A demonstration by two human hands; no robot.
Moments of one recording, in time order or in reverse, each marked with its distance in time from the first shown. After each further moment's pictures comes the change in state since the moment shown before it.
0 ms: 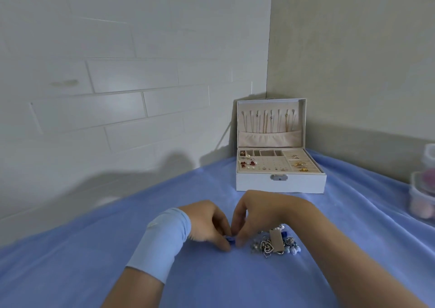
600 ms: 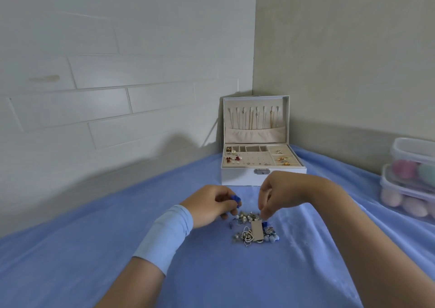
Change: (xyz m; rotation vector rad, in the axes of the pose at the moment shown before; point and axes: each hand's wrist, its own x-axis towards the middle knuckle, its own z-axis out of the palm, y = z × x) left_hand 0.017 0.027 0.021 -0.411 0.223 0.238; right_hand -0.038 0.057 -0.037 -0.059 0.089 0.156
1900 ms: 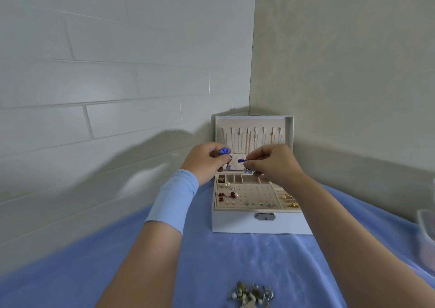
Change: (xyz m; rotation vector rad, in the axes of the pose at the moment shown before) left_hand 0.156 0.041 -0.078 -0.134 0.408 0.124; right_hand 0.117 0.016 -0.077 0.720 0.692 -0.047
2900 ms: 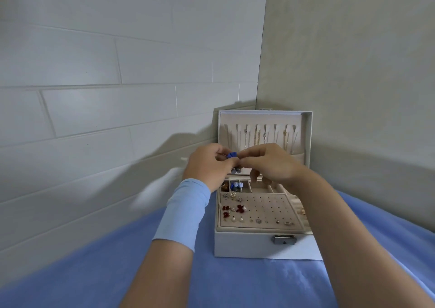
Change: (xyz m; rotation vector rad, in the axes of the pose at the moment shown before) left_hand 0.055 -0.048 0.023 0.104 0.136 0.015; right_hand 0.058 0.012 0.028 -0.039 -0.241 -0.027
